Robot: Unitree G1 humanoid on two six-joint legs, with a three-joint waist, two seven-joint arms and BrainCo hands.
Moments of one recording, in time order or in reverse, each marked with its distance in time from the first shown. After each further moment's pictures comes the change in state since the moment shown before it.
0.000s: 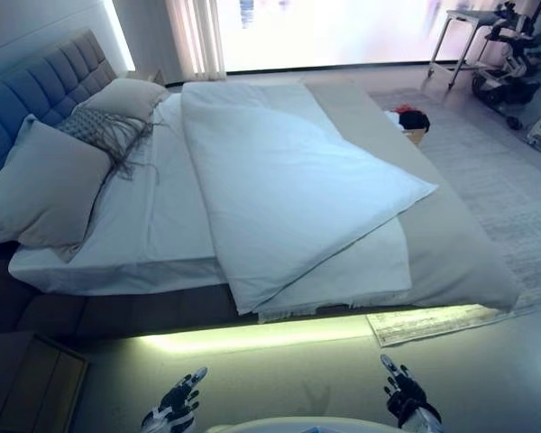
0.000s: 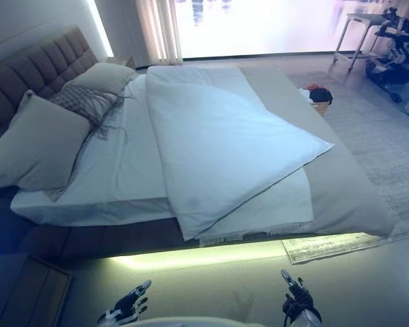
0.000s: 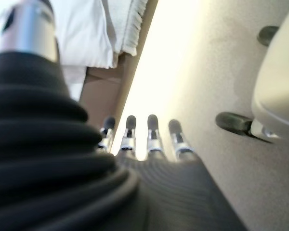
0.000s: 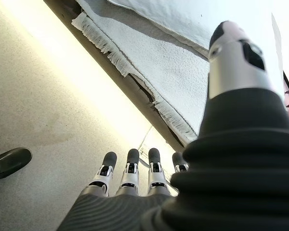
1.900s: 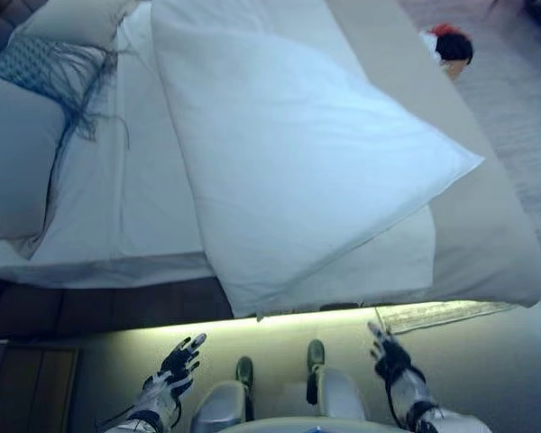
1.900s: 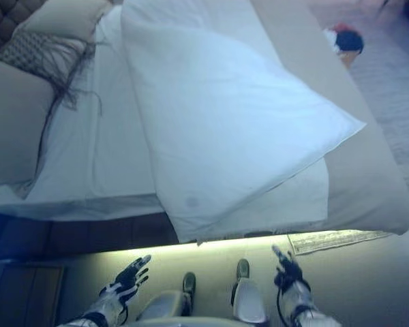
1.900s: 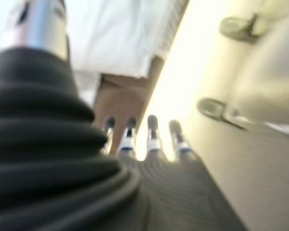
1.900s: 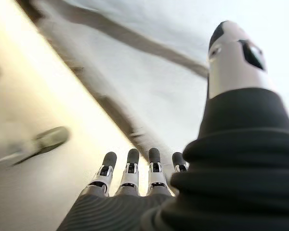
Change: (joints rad) left arm -0.121 0.030 -0.026 -0.030 -0.090 -0.002 -0.037; right arm -0.230 -0.033 0.002 -0.021 0.062 0.042 -0.022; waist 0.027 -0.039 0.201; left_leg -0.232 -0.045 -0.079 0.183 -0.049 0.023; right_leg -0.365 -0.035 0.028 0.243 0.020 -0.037
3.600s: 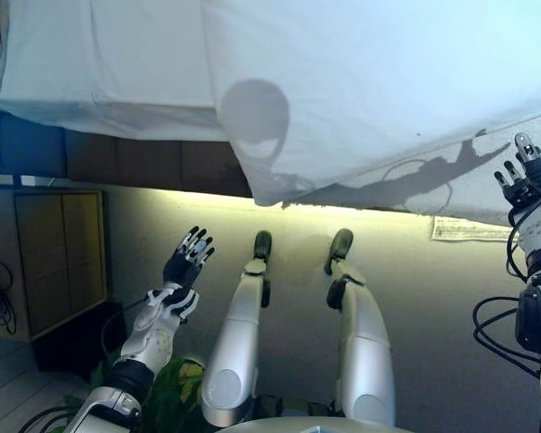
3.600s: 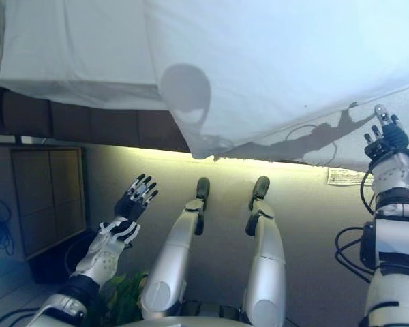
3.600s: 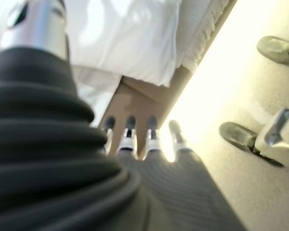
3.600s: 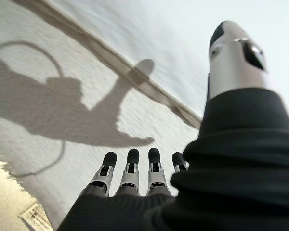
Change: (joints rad) left arm -0.047 0.213 -0.196 -0.786 -0.345 -0.066 0.058; right arm -0.661 -0.569 -0.013 -0.040 0.135 0.287 0.008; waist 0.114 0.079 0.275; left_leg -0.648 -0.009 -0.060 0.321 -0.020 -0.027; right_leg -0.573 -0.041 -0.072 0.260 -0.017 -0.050
